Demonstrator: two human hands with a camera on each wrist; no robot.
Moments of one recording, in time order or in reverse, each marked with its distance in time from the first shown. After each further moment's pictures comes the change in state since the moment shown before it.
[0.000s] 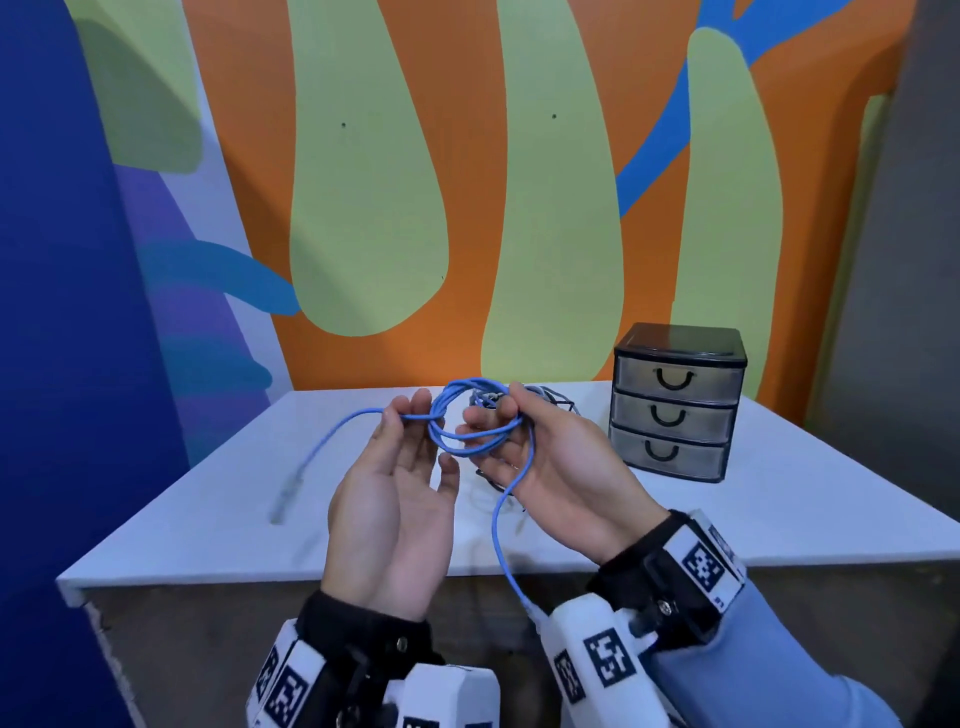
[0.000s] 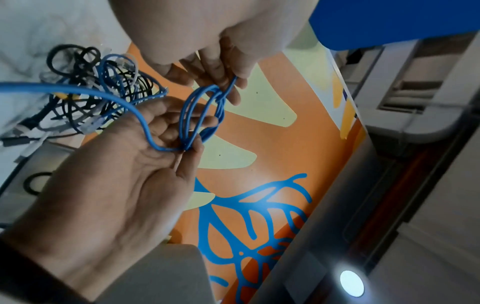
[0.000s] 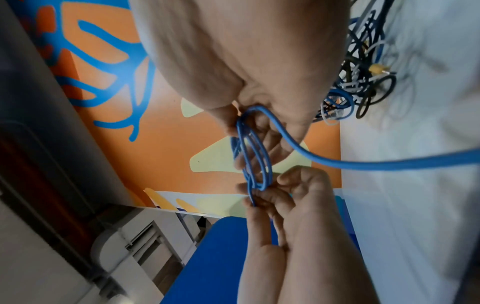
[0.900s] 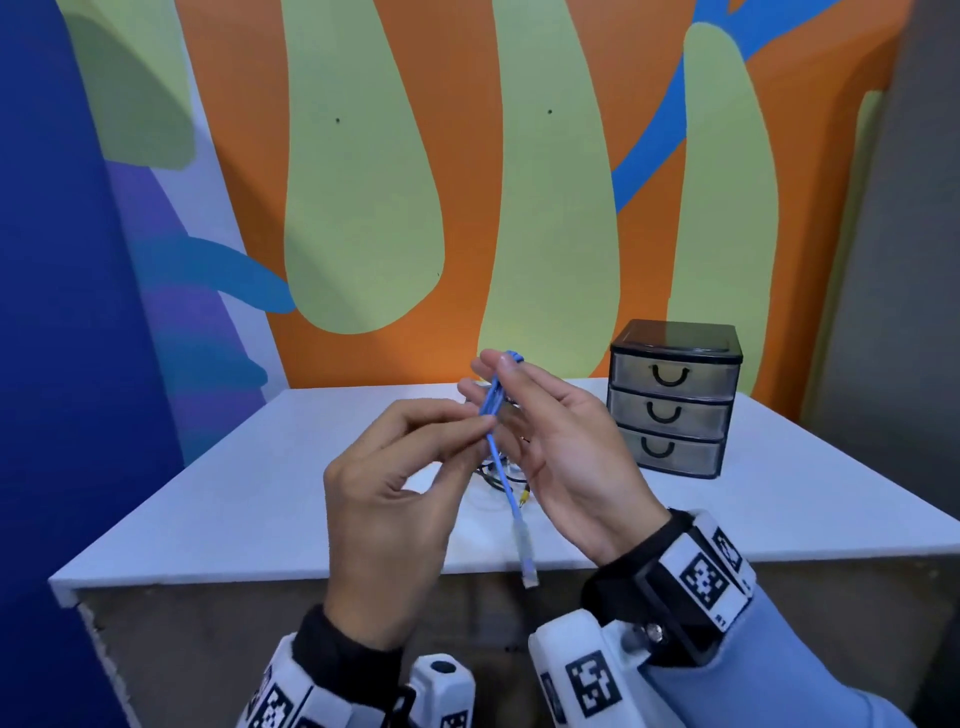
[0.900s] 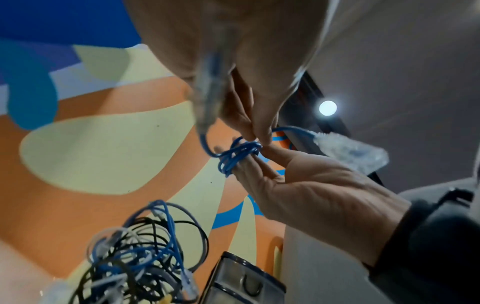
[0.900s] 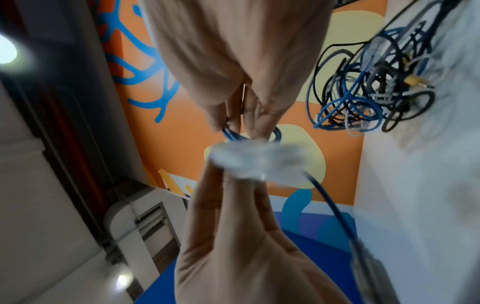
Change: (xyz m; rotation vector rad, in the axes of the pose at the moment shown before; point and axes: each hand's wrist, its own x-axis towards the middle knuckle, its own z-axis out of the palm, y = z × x) left_hand -0.015 -0.003 -0.009 1.106 -0.342 1.023; right_hand -0.012 -0.005 0.010 -0.081 0.020 -0.253
